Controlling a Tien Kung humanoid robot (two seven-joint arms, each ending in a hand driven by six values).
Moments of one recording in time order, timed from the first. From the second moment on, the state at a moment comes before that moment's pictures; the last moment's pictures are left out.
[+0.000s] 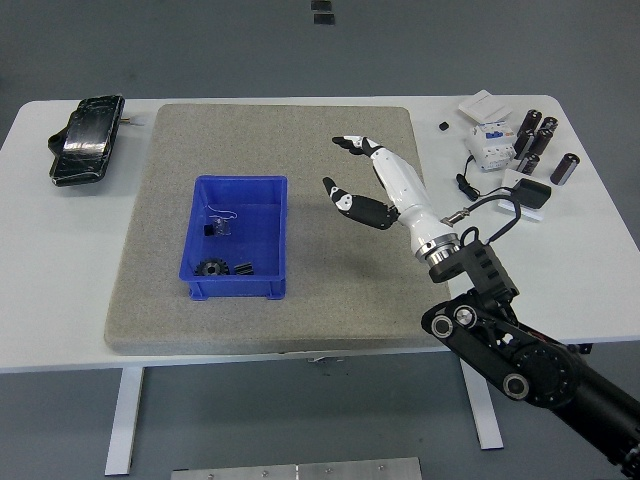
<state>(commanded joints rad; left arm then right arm) 0.09 0.13 -1.46 -0.18 1.50 -0.09 0.24 0.39 -0.17 0.87 1.28 -1.61 -0.45 0.10</state>
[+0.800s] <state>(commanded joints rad) 0.10 0.13 -1.47 -0.18 1.50 -0.09 0.23 0.12 -0.18 1.04 1.36 -1.41 -0.45 0.26</state>
